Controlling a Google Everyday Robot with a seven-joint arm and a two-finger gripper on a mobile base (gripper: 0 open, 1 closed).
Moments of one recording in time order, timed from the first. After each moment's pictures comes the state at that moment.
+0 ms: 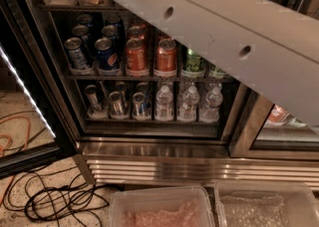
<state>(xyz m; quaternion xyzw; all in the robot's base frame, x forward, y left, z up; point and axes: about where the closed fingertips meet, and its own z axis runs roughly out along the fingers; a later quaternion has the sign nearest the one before) 0.667 0.139 1.131 -0.25 0.73 0.08 0.63</state>
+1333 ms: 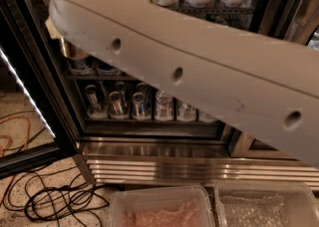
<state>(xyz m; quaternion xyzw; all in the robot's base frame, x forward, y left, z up) 0.576 0.138 1.040 -0.21 0.82 0.12 0.53</state>
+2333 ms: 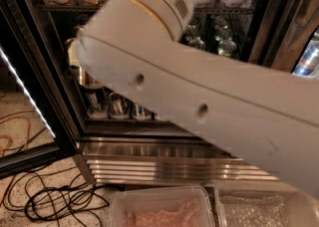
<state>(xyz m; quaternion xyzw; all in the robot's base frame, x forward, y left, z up) 0.543 0.118 0.983 -0.13 0.86 0.16 0.46</state>
